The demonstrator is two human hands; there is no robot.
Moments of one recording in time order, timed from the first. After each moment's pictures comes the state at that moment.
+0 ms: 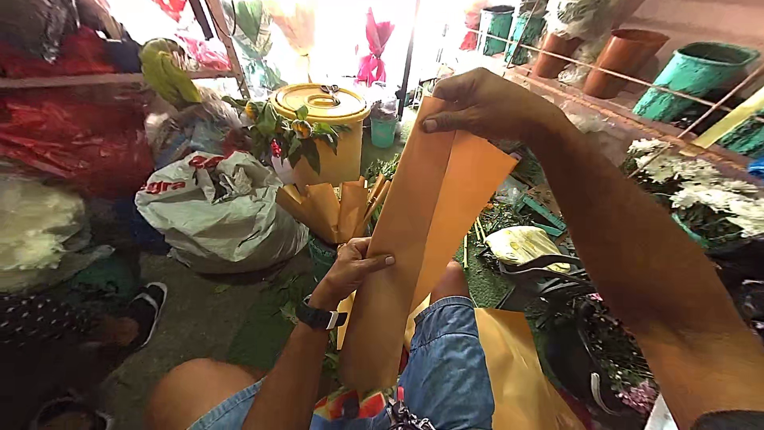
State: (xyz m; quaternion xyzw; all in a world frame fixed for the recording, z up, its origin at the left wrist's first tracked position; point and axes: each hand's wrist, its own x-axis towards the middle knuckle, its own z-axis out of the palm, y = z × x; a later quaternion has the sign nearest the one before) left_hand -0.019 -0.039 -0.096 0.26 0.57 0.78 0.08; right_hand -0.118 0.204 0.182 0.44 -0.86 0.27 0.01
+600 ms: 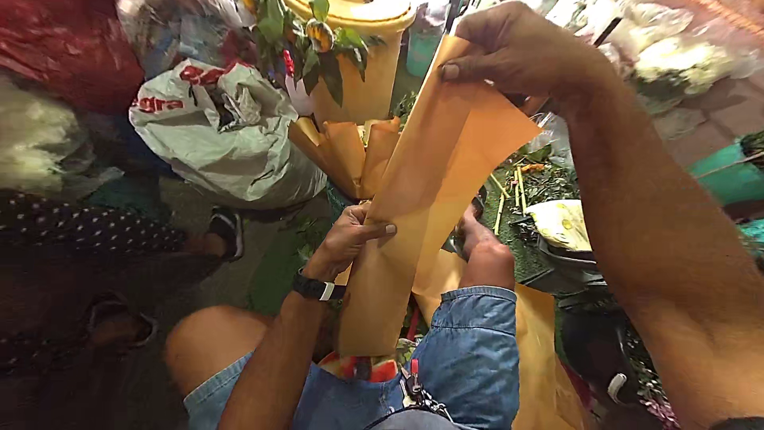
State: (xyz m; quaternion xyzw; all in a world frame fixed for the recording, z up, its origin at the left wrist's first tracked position) left_hand -0.055 -0.085 -0.148 0.04 0.57 0.81 0.12; right_hand -0.245 0.147 0.081 0.43 -0.81 0.38 -0.12
